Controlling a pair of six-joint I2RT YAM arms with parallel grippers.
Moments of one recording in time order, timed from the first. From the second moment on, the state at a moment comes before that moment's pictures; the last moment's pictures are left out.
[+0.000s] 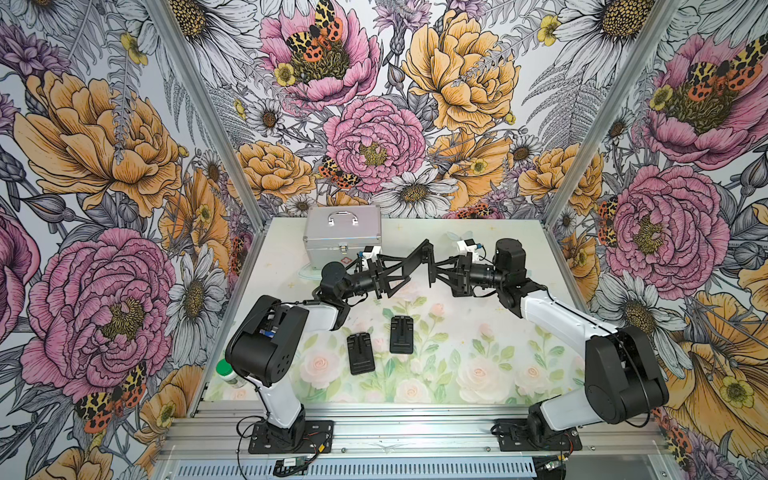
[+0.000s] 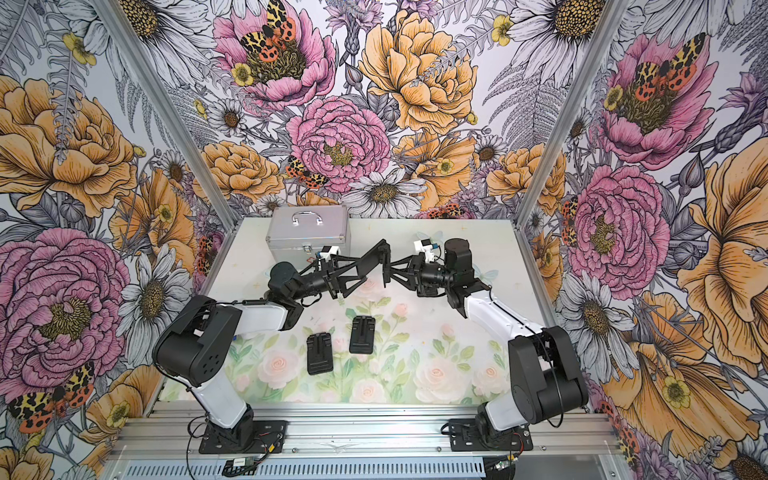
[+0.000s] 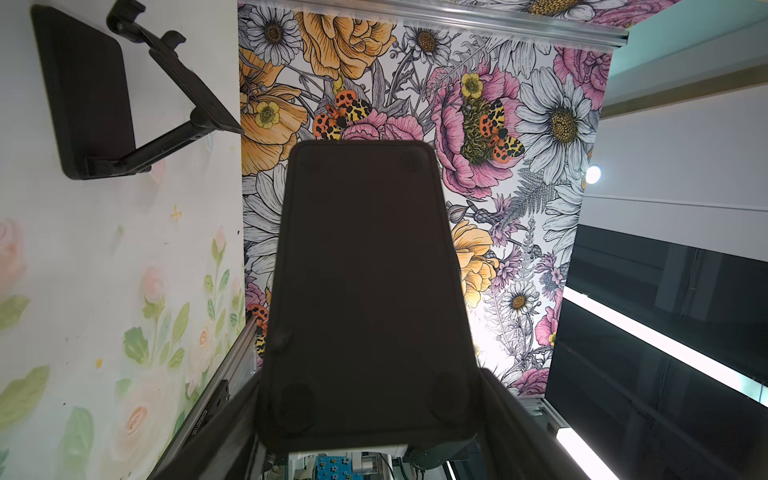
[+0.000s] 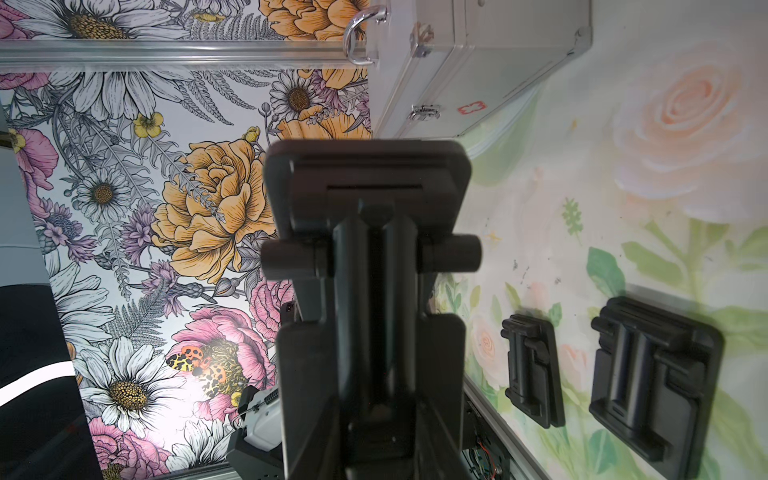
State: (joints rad) left arm -0.38 1.75 0.76 1.16 0.91 -1.81; right arm 0.25 1.48 0.90 0.27 -1.00 1.33
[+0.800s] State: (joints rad) left arm -0.37 1.74 0.74 1.16 0.93 -1.81; right arm 0.25 1.47 0.91 0.21 -1.02 1.29
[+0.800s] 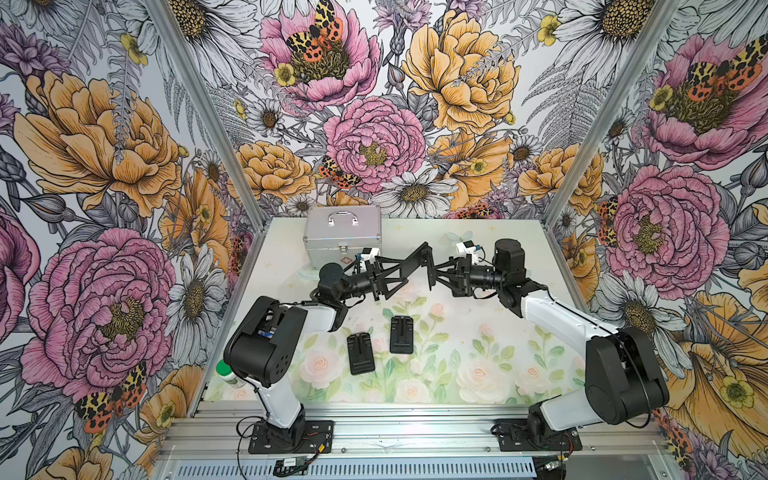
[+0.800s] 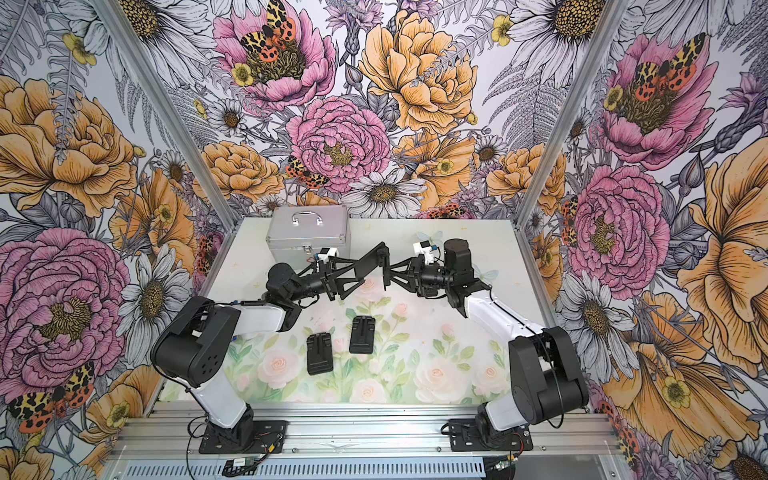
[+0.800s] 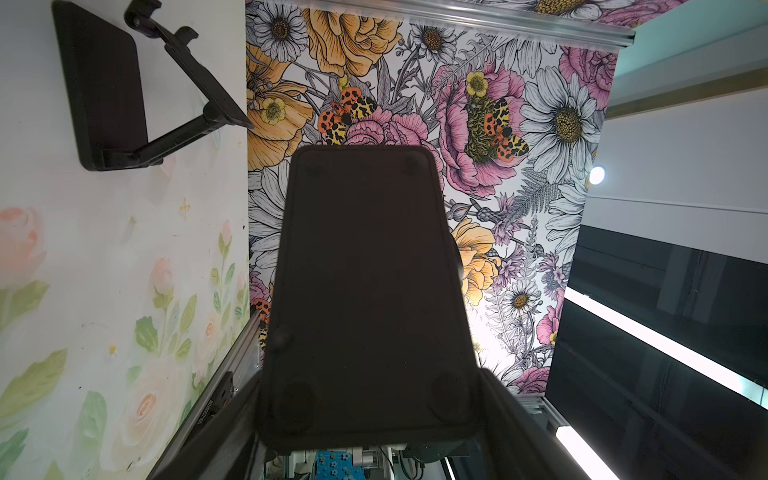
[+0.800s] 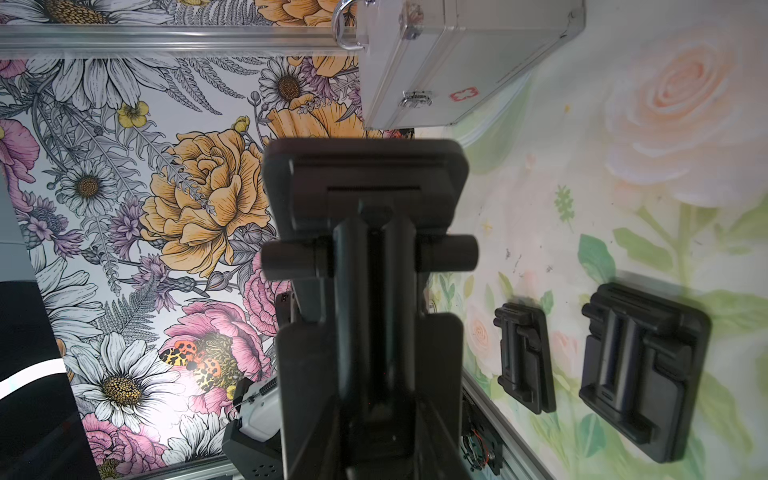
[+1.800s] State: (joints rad) left arm -0.34 1.67 0.72 0.99 0.91 -1.70; right arm 0.46 1.62 1.68 -0.83 -0.36 0.54
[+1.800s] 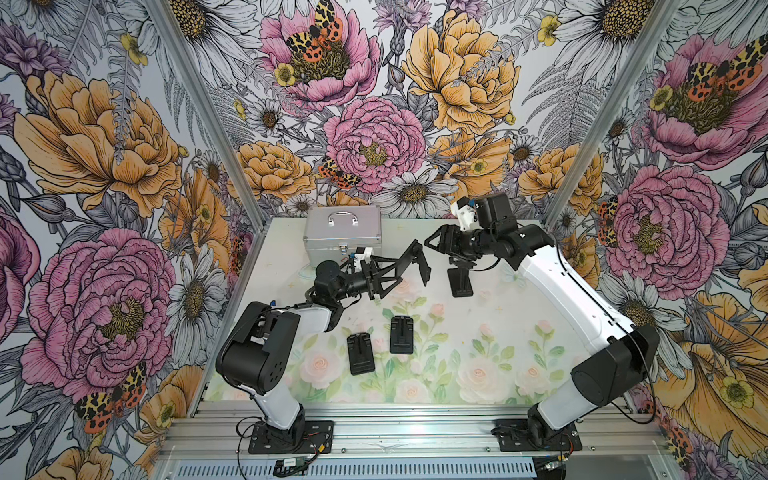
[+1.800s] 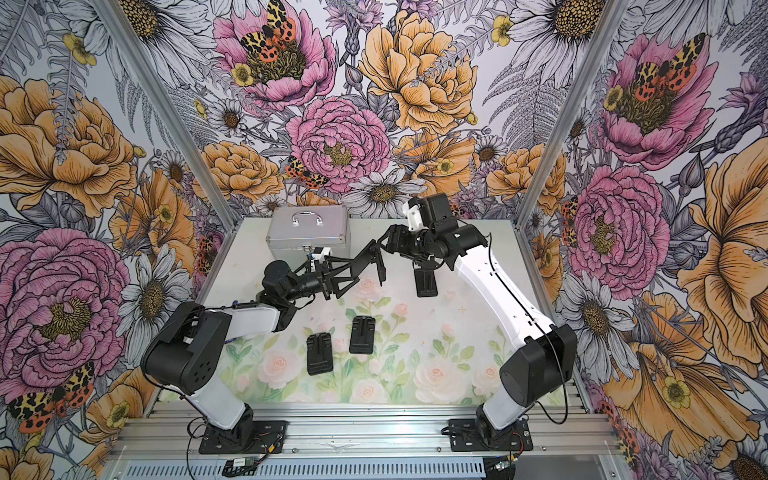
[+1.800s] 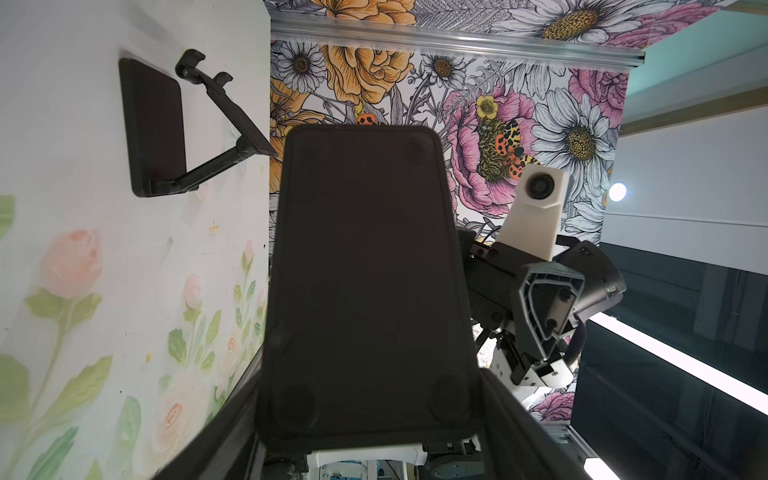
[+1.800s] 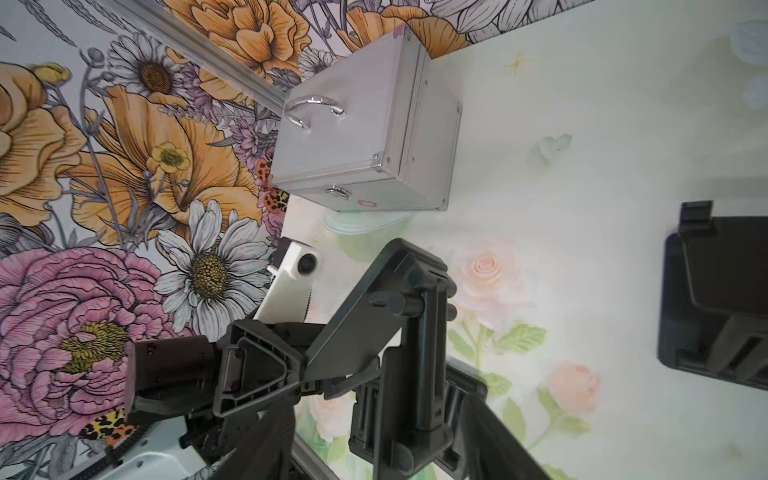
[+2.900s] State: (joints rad) left arm -0.34 1.53 0.69 0.69 0.94 -1.51; right arm 0.73 1.79 1.78 -1.04 0.20 0.40
